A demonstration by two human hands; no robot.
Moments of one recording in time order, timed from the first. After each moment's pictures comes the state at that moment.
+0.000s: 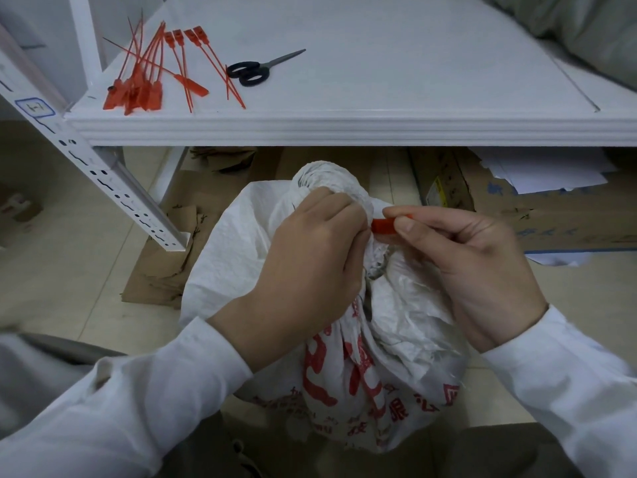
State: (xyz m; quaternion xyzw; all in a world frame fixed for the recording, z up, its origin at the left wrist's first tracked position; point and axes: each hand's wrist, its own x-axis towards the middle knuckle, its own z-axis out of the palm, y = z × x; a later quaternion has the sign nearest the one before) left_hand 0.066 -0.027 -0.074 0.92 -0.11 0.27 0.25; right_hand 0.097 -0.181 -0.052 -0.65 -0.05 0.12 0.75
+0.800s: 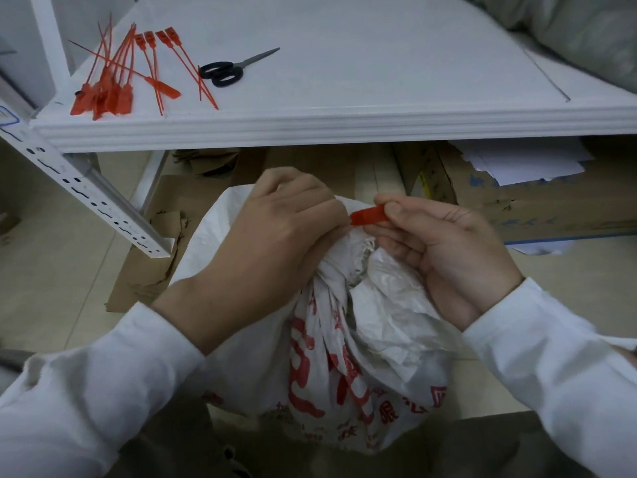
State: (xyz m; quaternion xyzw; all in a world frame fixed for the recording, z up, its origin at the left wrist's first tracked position) left_hand 0.073 -0.011 -0.053 0.93 -0.22 0.25 0.14; right_hand 0.107 -0.184 -0.048 -0.54 0.08 0.21 0.81
